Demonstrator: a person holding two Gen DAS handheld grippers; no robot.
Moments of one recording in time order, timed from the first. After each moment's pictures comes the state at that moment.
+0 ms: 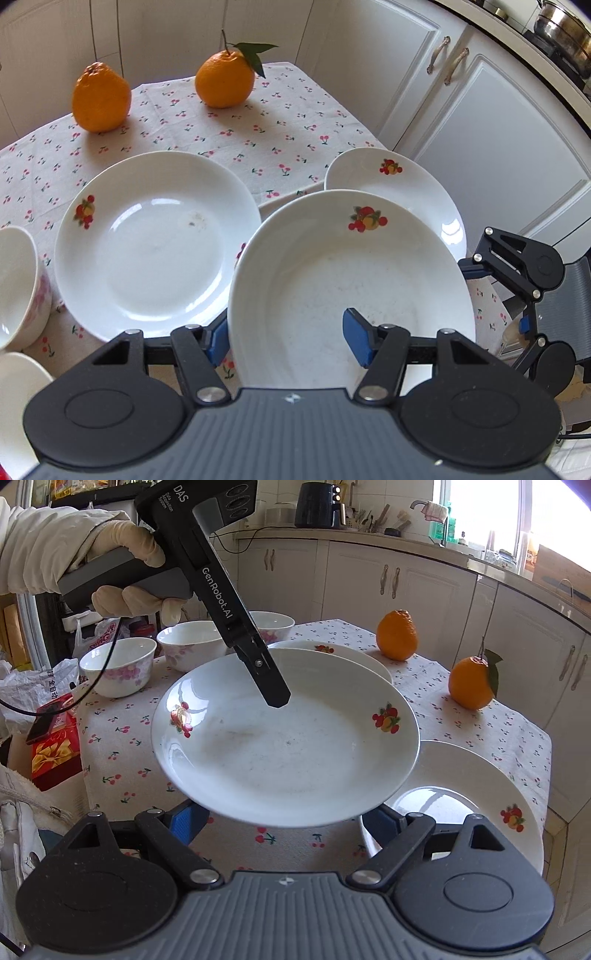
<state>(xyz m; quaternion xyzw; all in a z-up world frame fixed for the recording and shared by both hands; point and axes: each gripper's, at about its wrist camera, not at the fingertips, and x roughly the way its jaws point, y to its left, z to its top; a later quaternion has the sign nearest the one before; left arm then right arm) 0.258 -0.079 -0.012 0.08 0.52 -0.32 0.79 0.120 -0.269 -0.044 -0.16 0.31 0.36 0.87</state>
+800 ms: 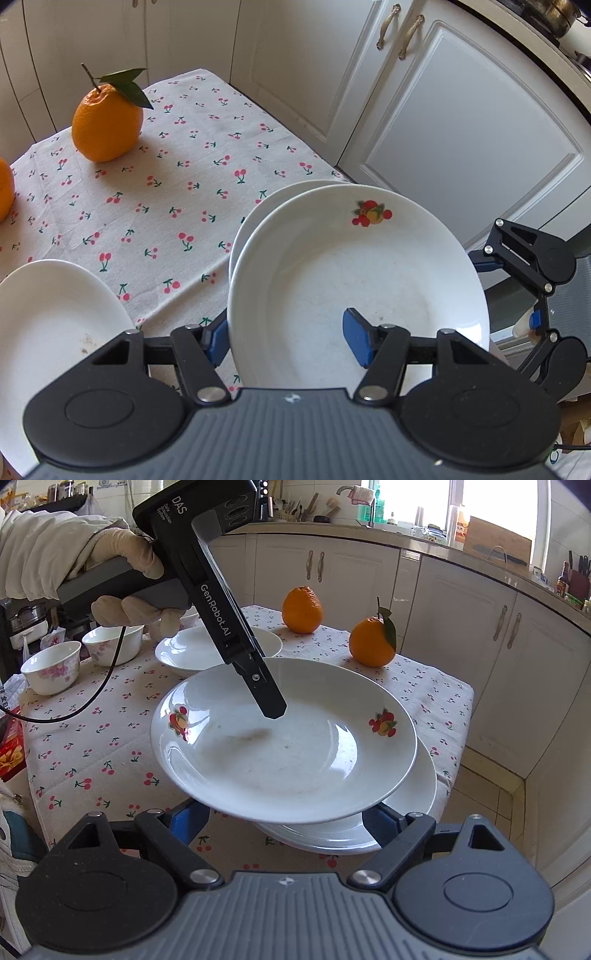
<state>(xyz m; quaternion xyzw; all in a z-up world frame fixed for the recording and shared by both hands) 0.299 -0.195 -0.029 0.13 0.51 -0.39 0.75 0.126 -0.357 -0.047 -0.13 0.32 0.27 0.90</state>
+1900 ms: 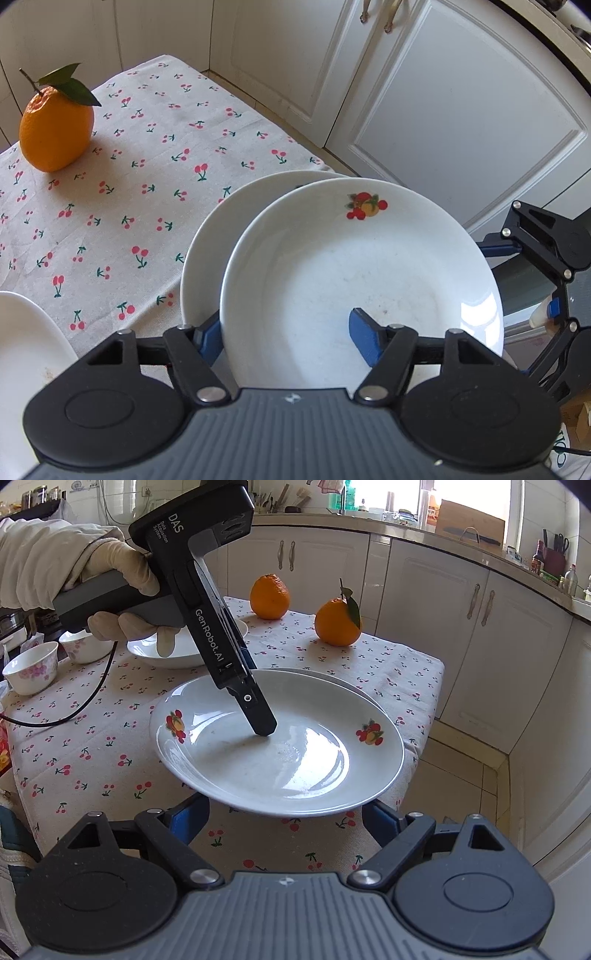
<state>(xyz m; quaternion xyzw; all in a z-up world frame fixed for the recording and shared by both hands) 0.306 -0.232 -0.051 0.16 0.53 -0.40 0.73 0.122 -0.380 -0.049 -0.12 0.34 0.23 0.90</state>
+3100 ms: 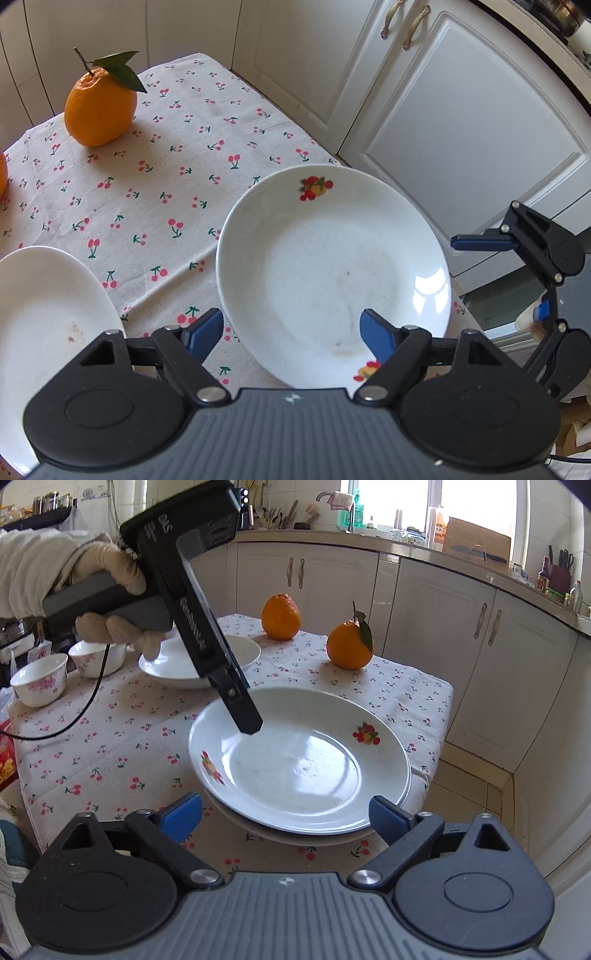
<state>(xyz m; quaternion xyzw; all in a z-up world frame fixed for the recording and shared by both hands) 0.297 -0.197 -0.030 0.13 0.53 -0.38 0.75 0.120 -0.372 -0.039 -0.11 0.31 0.25 0.91</state>
